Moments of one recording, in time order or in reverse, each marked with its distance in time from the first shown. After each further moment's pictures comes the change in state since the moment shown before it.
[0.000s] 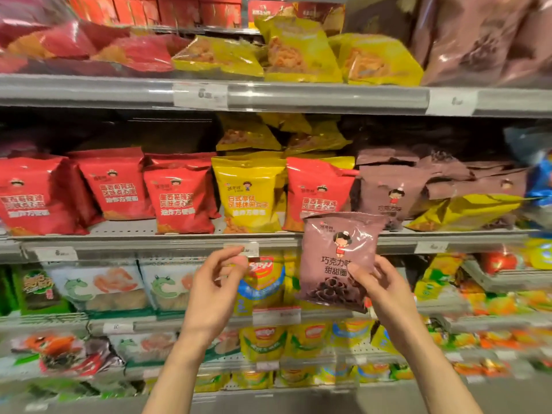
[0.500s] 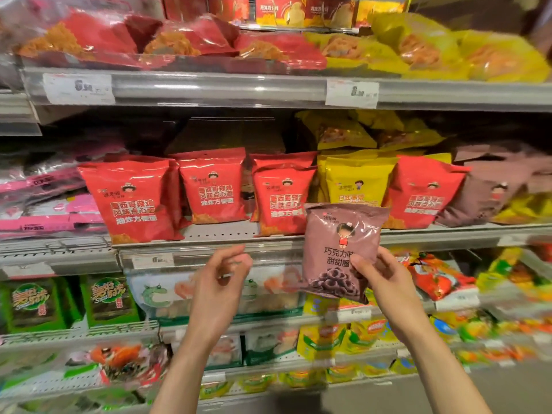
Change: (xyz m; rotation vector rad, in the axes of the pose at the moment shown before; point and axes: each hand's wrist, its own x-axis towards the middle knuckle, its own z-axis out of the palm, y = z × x) left_hand 0.070 -0.041 -0.219 0.026 -0.083 0.005; right_hand -0.038 0.005 0.230 -0.009 0.038 -0.037
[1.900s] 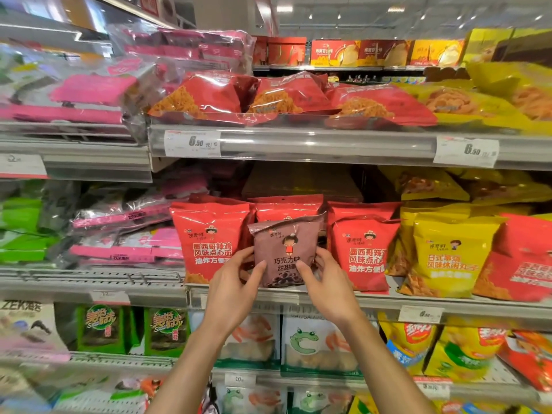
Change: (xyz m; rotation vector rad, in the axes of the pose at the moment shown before) left_hand 0.104 -0.008 -0.096 0.465 0.136 0.154; right_hand 0.068 -0.009 0.216 -0.526 -0.274 -0.158
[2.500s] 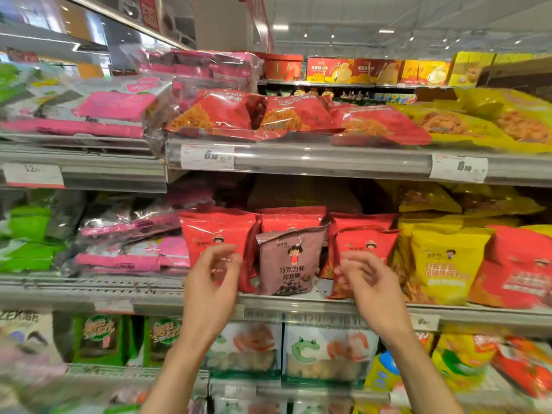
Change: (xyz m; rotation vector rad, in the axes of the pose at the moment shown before) left_hand -0.009 0.015 -0.048 -0.329 0.199 0.048; right_hand -0.028 -0.013 -0.052 0.363 0.231 -0.120
